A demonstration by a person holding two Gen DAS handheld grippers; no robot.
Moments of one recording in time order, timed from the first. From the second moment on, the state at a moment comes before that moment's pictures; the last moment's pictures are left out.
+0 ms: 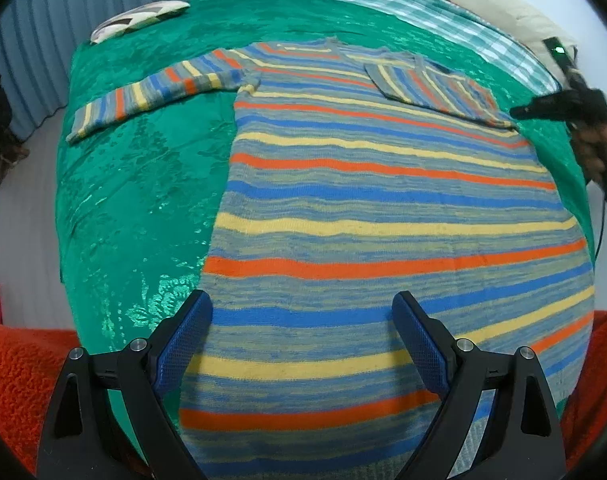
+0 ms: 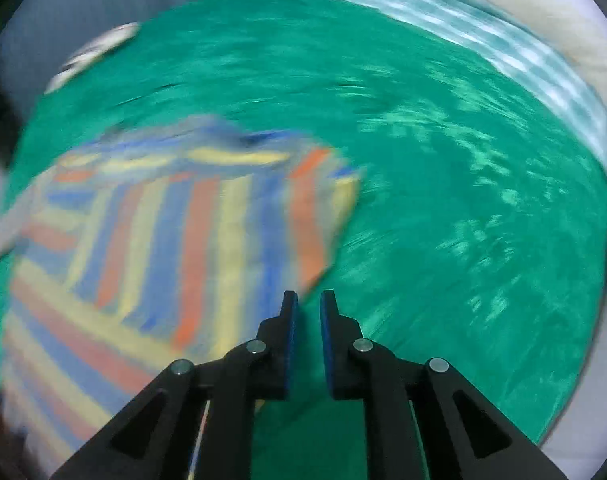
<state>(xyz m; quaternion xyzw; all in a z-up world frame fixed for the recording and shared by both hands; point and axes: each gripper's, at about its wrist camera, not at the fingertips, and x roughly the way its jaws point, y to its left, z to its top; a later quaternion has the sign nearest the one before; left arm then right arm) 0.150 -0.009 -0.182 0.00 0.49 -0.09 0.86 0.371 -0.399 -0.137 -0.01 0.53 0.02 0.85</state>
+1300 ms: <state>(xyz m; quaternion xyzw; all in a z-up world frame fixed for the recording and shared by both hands) 0.092 -0.024 -0.199 0.08 0.54 -0.15 0.83 0.071 -0.200 -0.158 -0.02 0.54 0.06 0.84</state>
